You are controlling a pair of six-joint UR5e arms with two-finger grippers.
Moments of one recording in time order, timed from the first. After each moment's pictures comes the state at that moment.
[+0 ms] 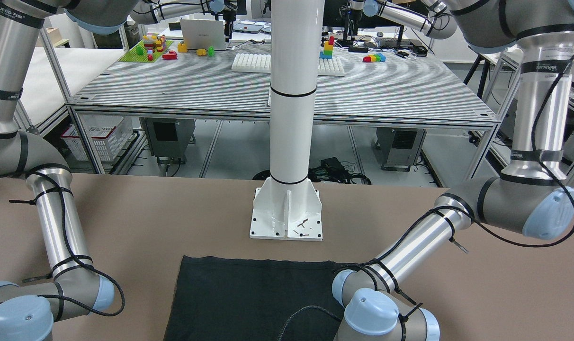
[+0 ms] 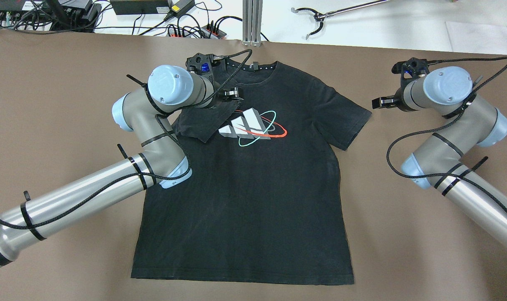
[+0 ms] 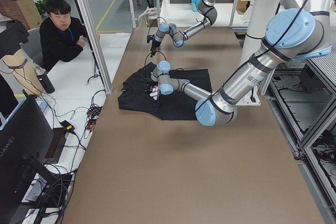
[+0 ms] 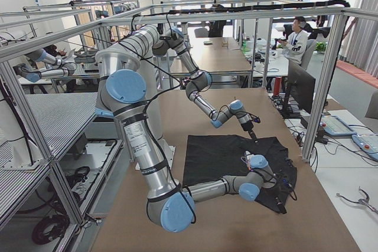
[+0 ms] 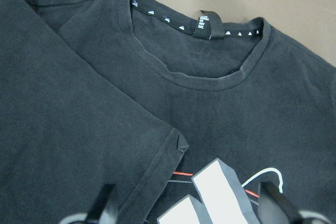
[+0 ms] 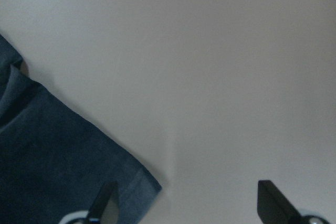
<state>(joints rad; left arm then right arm) -0.73 -2.47 -1.07 -2.37 -1.71 -1.26 0.96 -1.07 1.25 -0.89 1.76 0.87</state>
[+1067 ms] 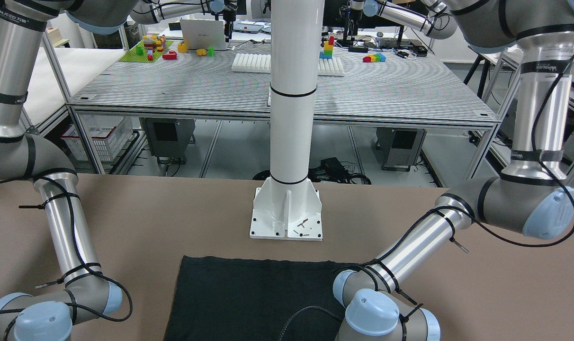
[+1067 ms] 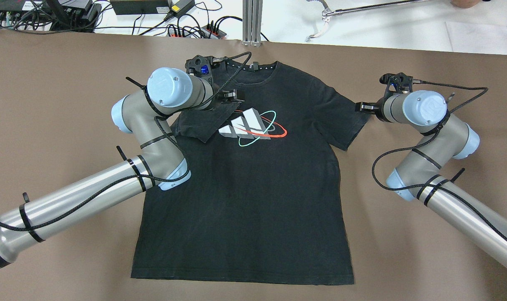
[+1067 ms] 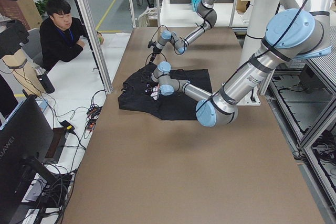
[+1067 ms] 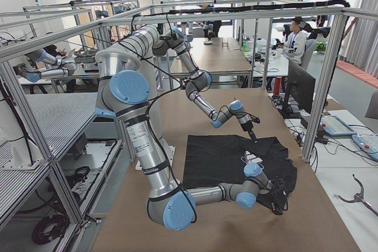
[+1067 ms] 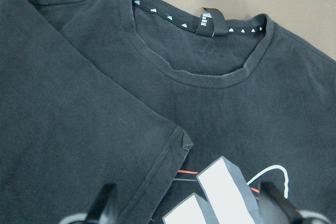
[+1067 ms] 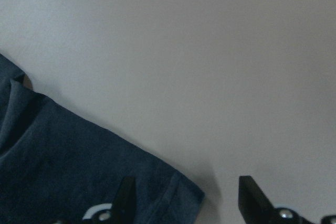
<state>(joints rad) -0.73 -2.47 -1.07 -2.37 -1.71 -1.24 0.91 -1.07 1.16 -0.74 1.68 1.07</state>
